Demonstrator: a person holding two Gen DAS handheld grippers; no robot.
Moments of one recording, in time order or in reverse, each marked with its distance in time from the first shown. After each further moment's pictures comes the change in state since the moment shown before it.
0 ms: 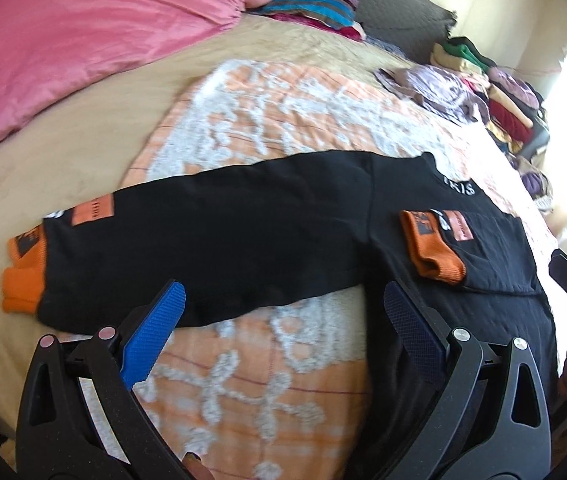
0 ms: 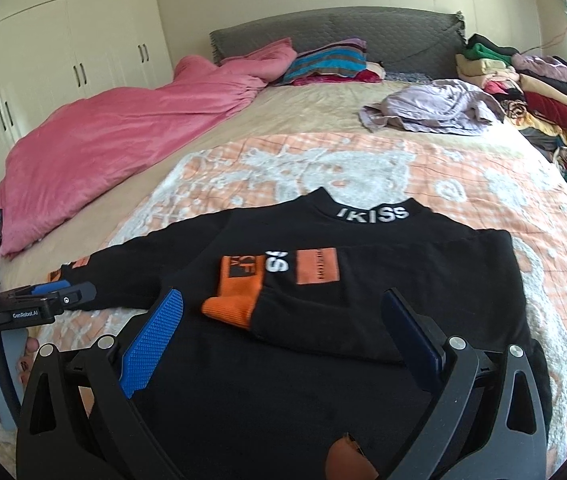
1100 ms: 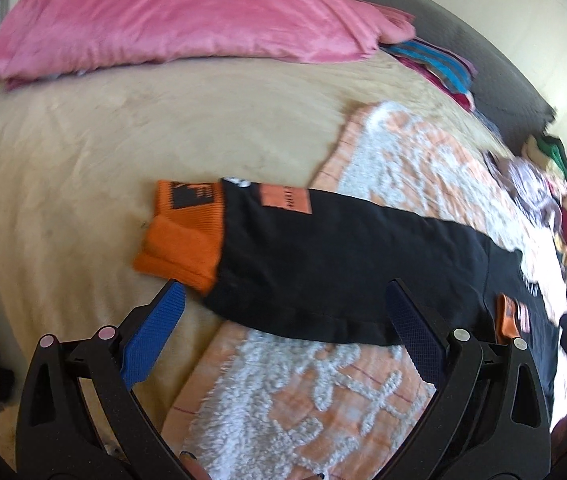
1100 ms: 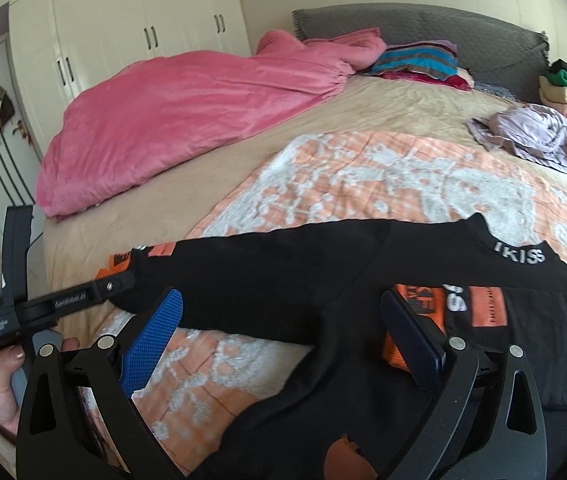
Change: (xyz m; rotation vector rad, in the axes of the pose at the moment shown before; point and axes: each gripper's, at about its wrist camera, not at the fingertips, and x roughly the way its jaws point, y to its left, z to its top) left arm -0.026 0.121 -0.016 -0.401 -0.079 0.191; right arm 0.057 0.140 0.020 -0.171 0.072 0.207
